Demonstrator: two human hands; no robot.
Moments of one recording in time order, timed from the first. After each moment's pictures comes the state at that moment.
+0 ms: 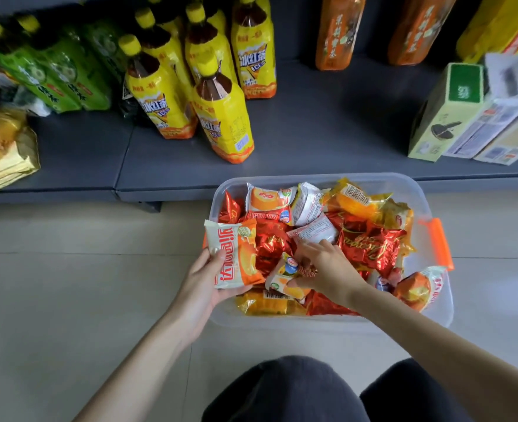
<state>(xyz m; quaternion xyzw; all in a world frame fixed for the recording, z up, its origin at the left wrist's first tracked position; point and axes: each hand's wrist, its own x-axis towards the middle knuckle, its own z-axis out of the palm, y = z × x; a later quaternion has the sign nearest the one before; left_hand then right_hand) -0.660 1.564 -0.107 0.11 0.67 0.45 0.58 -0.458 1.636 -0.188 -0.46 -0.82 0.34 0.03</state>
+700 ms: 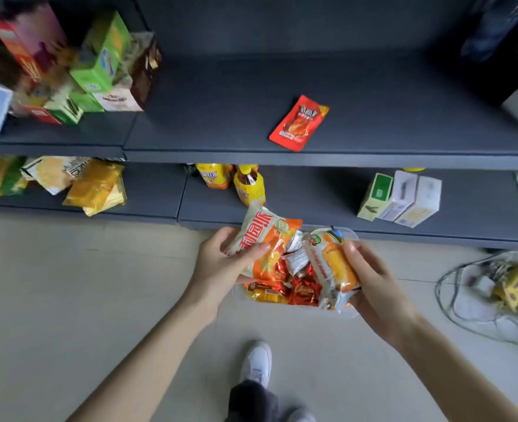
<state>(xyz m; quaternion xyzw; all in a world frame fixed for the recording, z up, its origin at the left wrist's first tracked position) -0.619 1.560 0.250 0.25 0.70 0.42 0.52 -0.408 1.595 0.221 -0.53 -0.28 0.74 0.30</state>
